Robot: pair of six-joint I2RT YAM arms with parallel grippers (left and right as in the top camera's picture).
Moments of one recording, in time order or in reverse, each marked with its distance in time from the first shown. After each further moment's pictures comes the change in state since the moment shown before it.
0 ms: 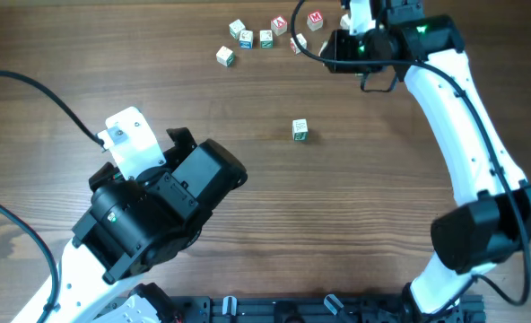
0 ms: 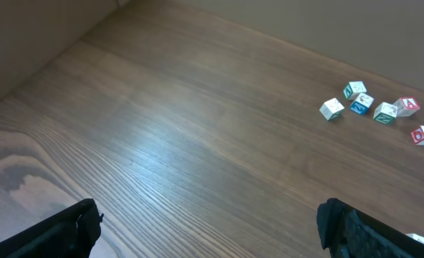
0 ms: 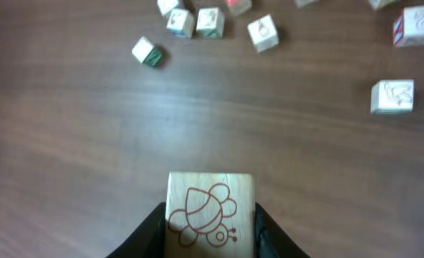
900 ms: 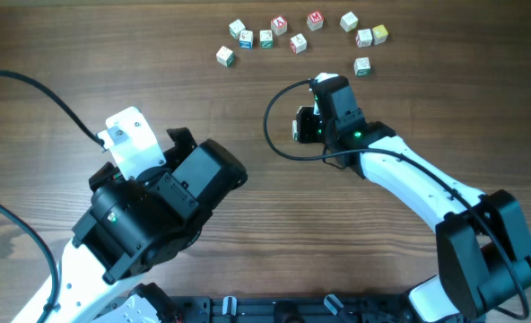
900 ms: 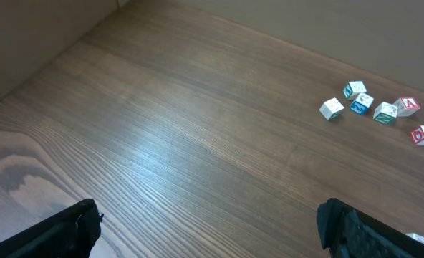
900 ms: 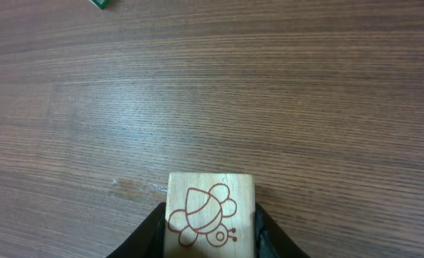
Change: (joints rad) left arm 0.000 0.000 0.000 0.000 0.000 0.000; right arm 0.212 -0.174 -0.846 0.793 0.269 0.194
